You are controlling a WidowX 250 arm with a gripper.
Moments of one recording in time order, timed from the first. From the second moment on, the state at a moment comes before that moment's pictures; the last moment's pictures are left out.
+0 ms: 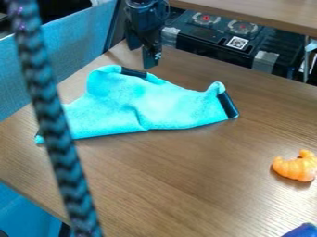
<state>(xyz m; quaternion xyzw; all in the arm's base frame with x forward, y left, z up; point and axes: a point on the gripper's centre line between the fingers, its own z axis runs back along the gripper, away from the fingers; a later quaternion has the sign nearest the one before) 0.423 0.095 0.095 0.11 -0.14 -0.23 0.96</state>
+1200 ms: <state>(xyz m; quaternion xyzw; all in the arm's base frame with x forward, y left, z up) 0.428 0.108 0.066 0.15 -0.12 -0.22 0.96</state>
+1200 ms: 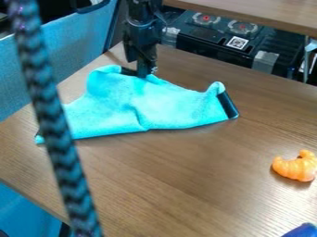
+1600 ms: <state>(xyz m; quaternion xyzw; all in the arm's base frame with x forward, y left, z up) 0.425 0.110 0.059 0.15 -0.11 -0.22 0.96</state>
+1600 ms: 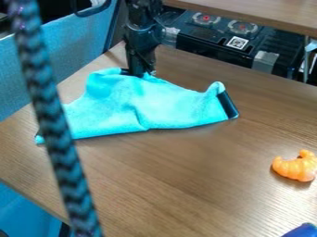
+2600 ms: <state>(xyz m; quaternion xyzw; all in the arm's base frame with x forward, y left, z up) 0.410 0.098 0.103 0.09 -0.14 -0.24 0.96</state>
